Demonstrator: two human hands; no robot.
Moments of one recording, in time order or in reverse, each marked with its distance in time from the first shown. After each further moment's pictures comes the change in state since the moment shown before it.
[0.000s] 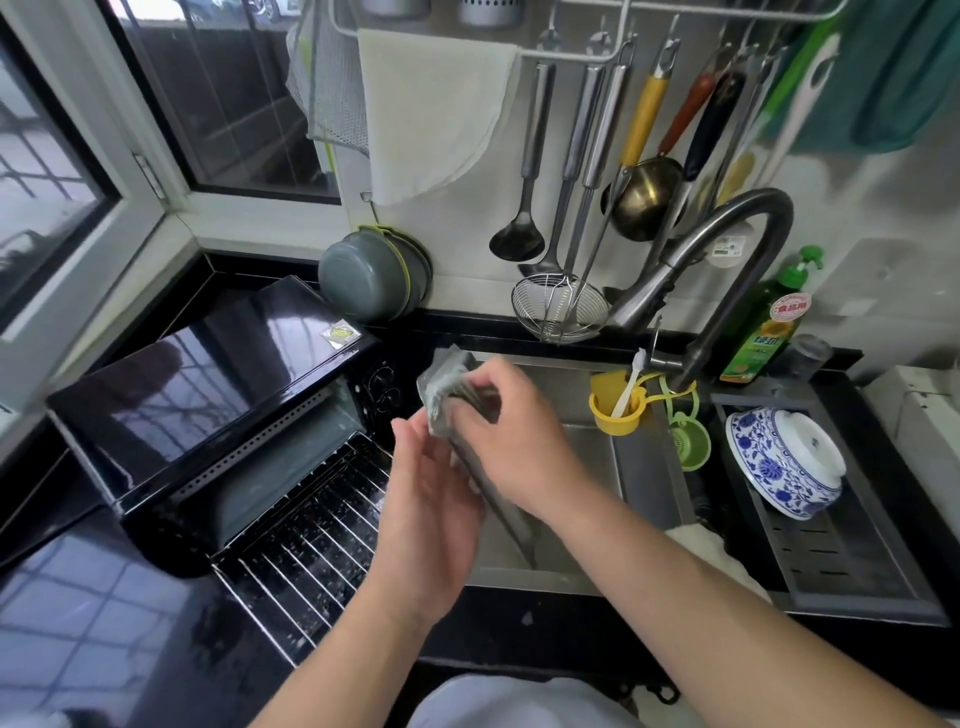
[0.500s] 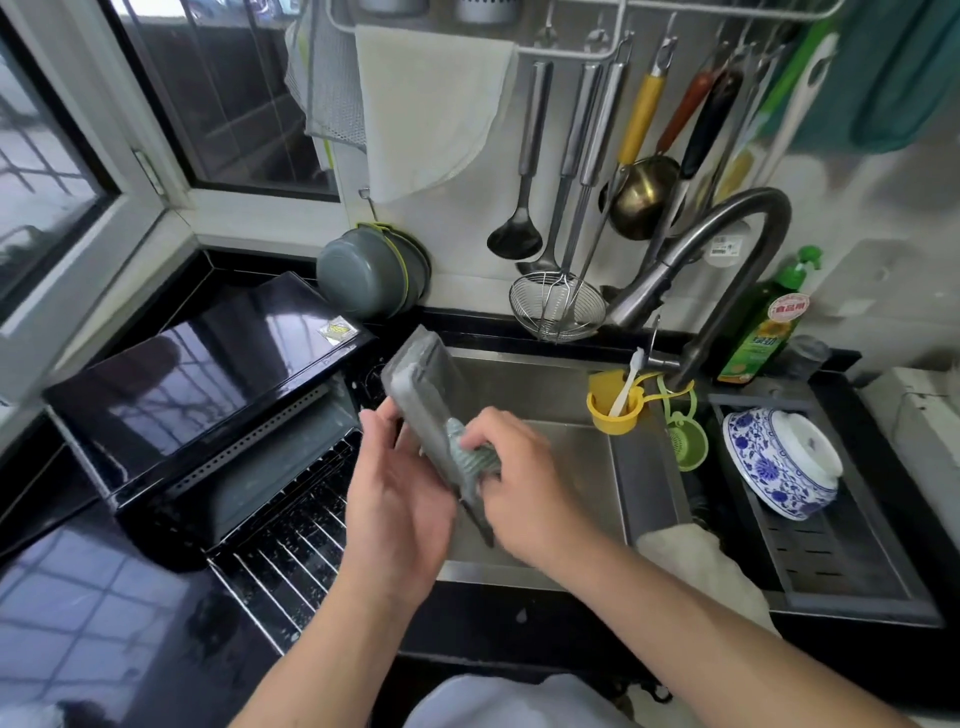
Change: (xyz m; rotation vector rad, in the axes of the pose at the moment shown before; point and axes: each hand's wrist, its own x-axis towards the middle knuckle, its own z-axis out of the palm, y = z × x) left_hand 0.003 0.007 -0.006 -0.154 0.133 0.043; right_hand -0.038 0.021 -0.005 -0.199 -0.110 -0.118
